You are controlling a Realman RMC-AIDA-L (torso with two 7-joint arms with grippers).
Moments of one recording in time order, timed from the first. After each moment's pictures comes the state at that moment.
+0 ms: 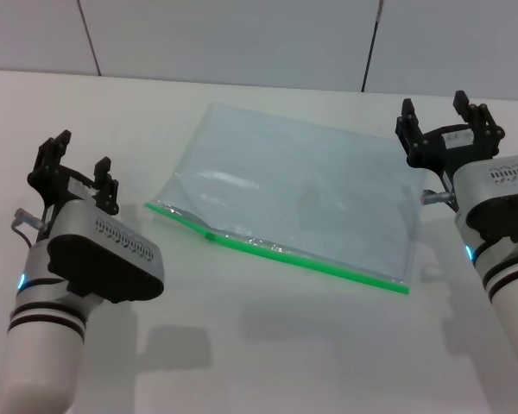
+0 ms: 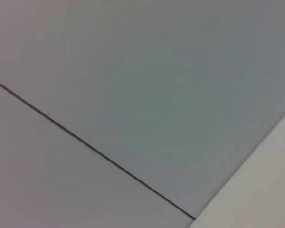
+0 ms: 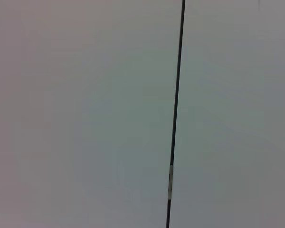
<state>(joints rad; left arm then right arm) -0.42 -2.03 2.86 0.78 1.20 -1.25 -1.66 0.56 2.03 -2.76 -0.75 -1.41 1.02 2.51</state>
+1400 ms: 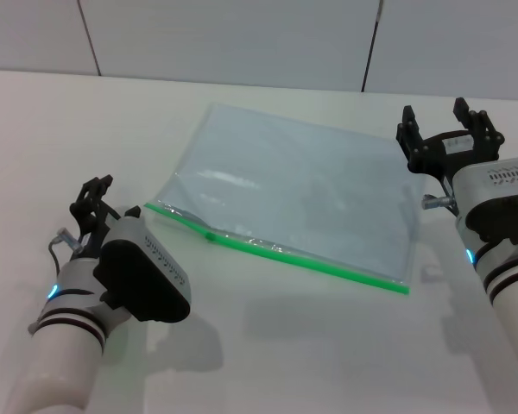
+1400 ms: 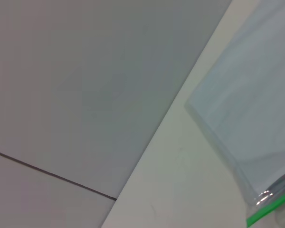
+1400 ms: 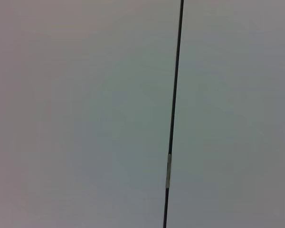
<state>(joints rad) -0.44 -2.03 2.86 0.80 1.08 -1.04 -1.44 0.56 2.03 -2.76 -0.74 -1.40 0.99 2.50</state>
